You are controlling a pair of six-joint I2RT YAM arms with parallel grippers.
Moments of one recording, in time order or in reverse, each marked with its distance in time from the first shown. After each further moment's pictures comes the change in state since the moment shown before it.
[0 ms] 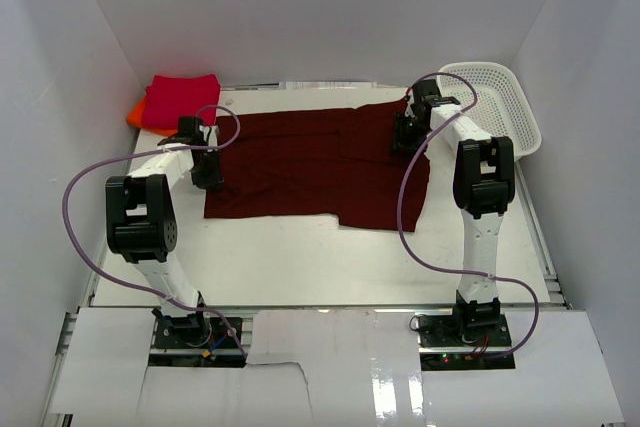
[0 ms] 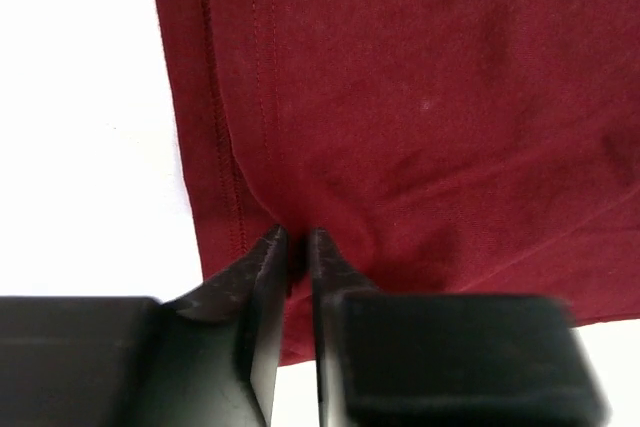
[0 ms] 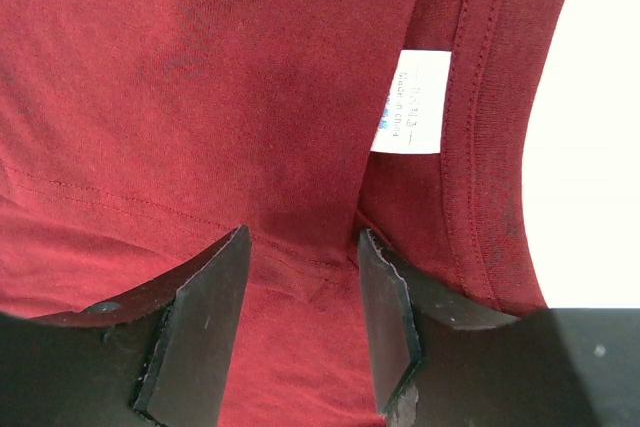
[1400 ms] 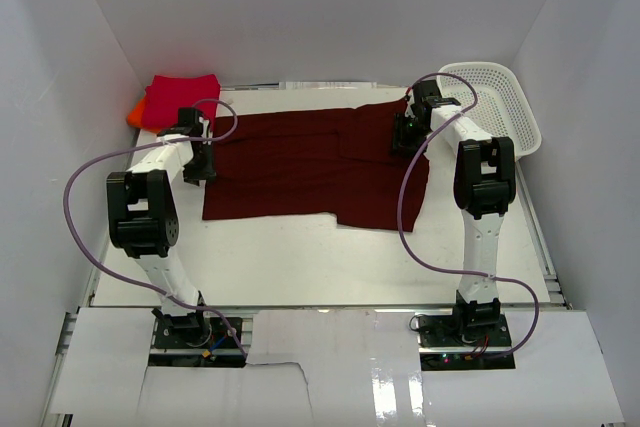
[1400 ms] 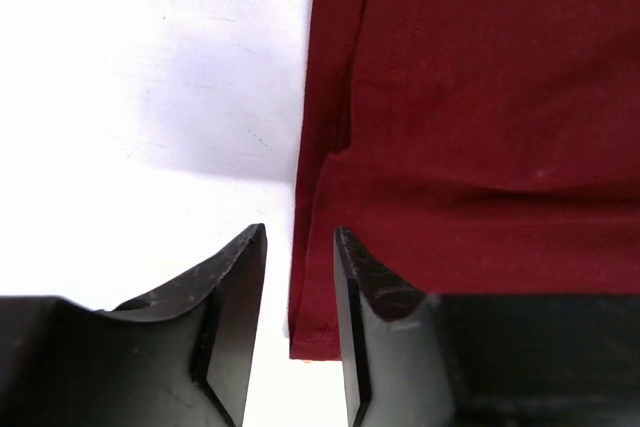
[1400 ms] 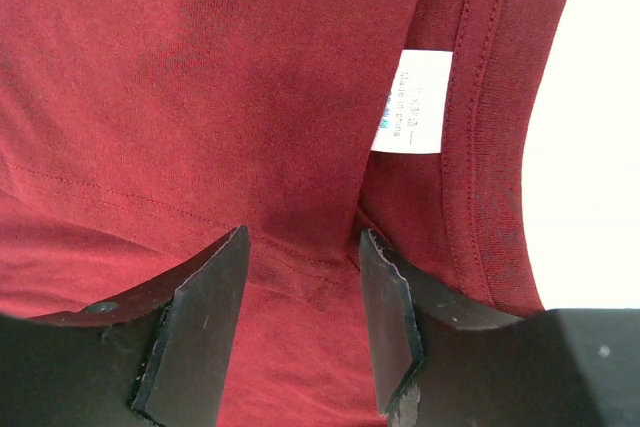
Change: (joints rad) left arm 0.000 0.044 0.111 -0.089 -0.233 0.013; right arm 0.000 -0.007 -0.018 0.018 -0.011 -0.006
